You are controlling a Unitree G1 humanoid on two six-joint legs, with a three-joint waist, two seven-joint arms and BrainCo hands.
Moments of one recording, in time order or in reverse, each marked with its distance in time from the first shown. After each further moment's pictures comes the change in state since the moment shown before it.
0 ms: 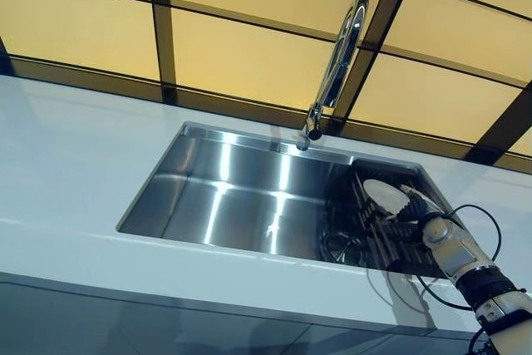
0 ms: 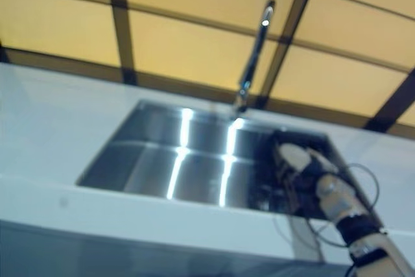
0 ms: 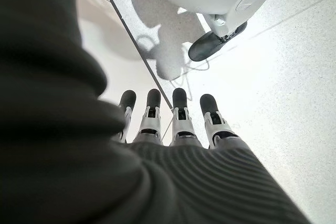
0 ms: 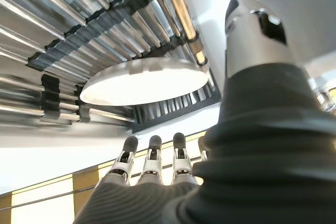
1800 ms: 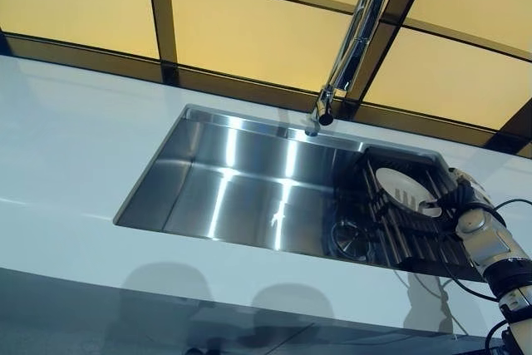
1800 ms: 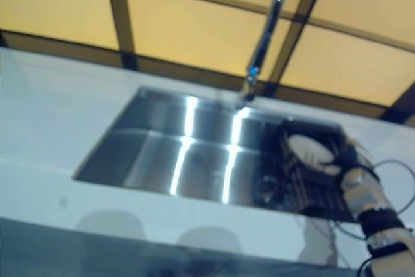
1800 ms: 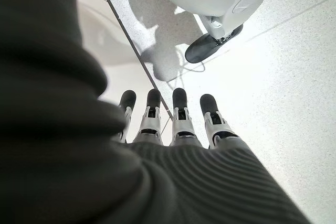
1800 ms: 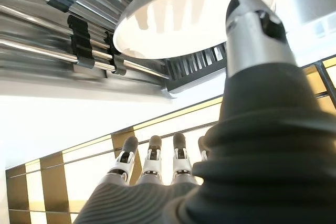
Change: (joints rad) left arm 0.000 0.010 -0.008 -0.041 -0.032 -0.002 0.018; right arm -0.022 -0.096 -0.112 0.106 0.044 -0.009 -0.159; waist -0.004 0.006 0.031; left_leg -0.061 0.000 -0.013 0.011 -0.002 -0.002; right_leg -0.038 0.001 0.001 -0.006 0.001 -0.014
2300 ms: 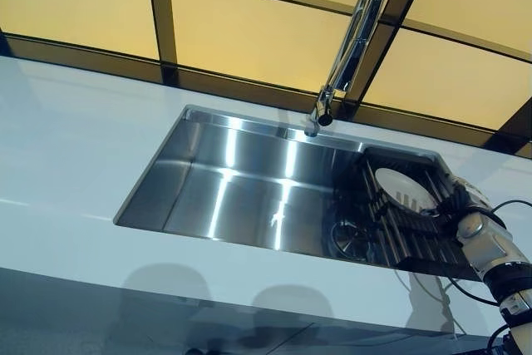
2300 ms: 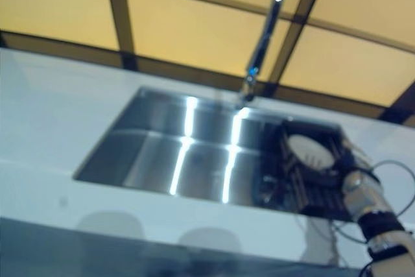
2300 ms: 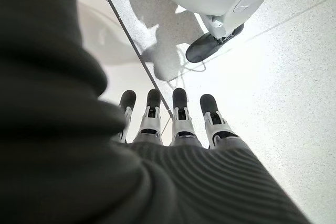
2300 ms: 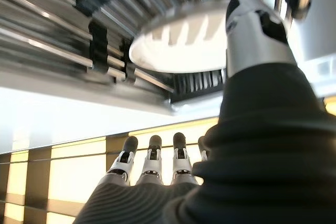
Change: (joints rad) left arm -0.002 0.000 0.000 -0.002 0.000 0.001 0.000; right arm 0.025 0.000 0.052 -0.009 -0.142 -0.005 0.083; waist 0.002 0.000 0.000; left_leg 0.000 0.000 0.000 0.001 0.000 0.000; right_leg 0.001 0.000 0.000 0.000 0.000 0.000
